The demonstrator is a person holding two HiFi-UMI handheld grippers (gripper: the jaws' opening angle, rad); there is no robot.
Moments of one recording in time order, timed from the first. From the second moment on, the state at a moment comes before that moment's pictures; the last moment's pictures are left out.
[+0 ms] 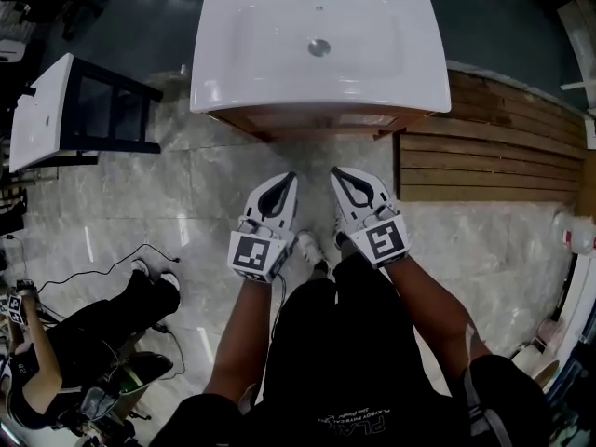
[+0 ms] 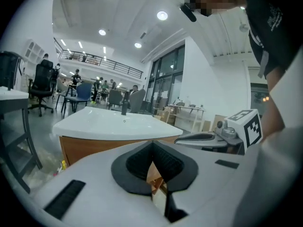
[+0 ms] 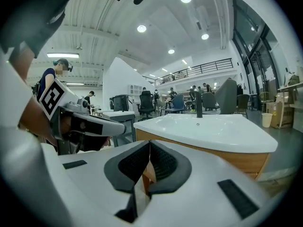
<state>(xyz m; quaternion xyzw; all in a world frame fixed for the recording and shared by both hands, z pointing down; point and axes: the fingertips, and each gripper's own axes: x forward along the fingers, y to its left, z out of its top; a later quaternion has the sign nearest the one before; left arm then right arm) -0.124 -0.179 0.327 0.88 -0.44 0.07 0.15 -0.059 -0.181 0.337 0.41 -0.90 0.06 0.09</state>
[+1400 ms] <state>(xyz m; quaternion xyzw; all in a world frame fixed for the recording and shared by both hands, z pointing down) -0.125 -0.275 0.624 0.86 -0.46 0.11 0.18 -0.034 -0.311 0.647 0.50 -0.84 0.11 0.19</state>
